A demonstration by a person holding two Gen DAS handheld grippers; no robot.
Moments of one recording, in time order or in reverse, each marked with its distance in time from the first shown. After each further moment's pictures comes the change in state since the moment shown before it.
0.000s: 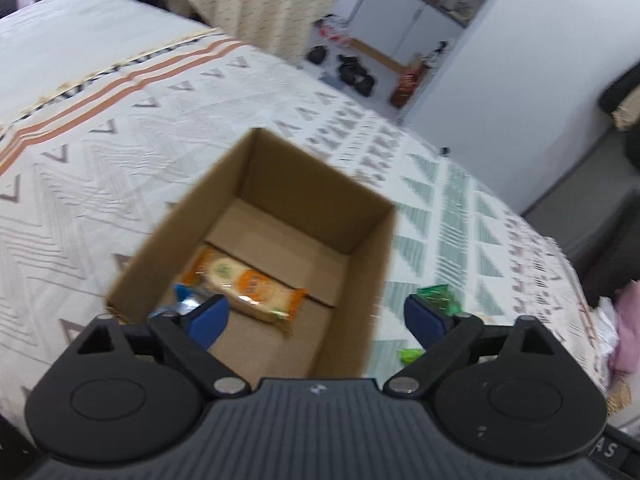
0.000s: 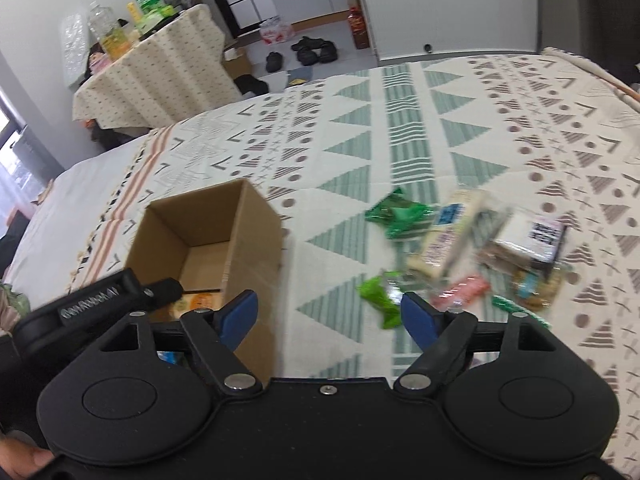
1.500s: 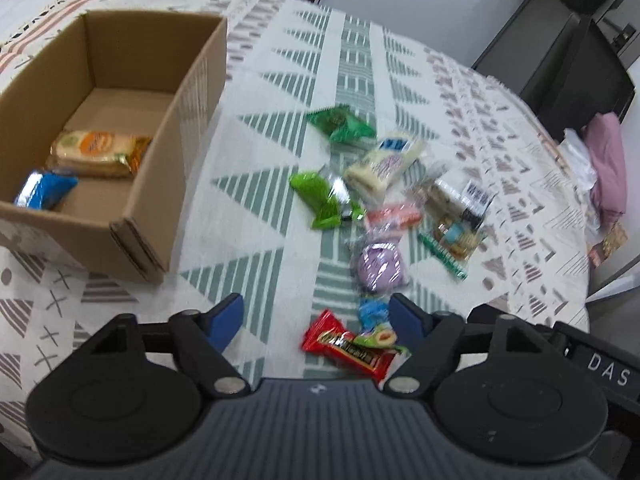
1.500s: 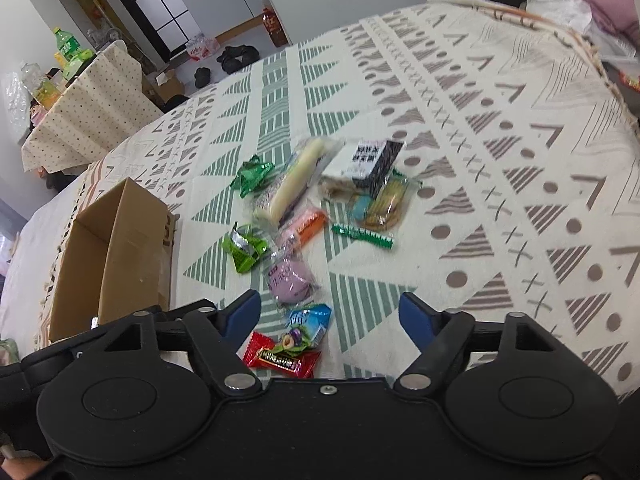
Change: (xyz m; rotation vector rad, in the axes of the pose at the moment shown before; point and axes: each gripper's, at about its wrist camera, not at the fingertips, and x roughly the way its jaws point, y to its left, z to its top) left arm 0.038 -0.080 -0.102 0.276 0.295 -0.066; right arm -0.036 -0.121 -0.060 0.211 0.019 -0.064
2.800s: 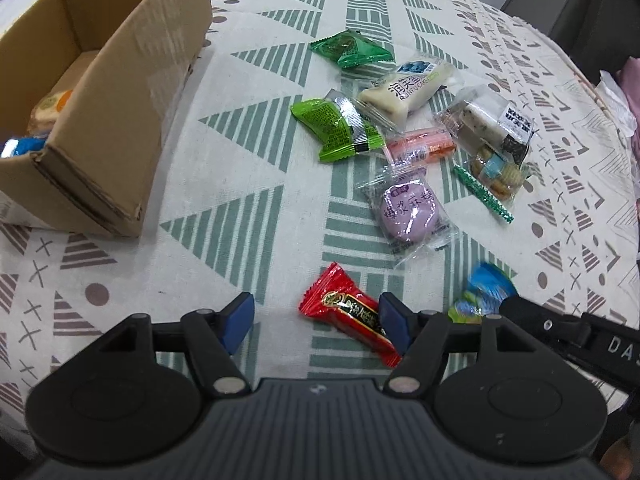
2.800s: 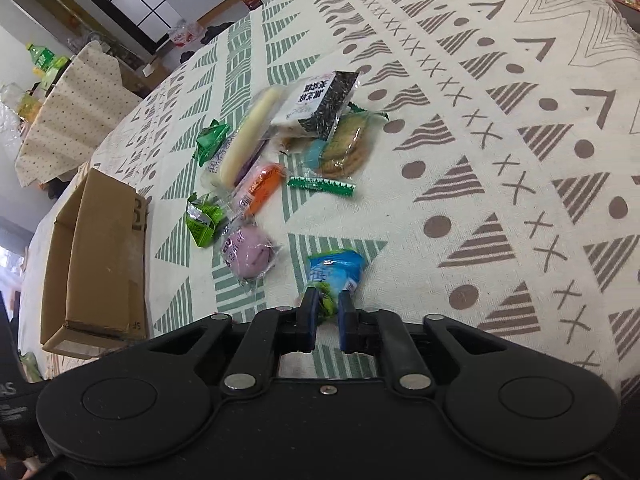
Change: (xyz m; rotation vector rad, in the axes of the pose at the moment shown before) left arm 0.042 -0.019 -0.020 0.061 0.107 0.128; right arm 0.039 -0.046 -0.015 0.114 0.107 0.051
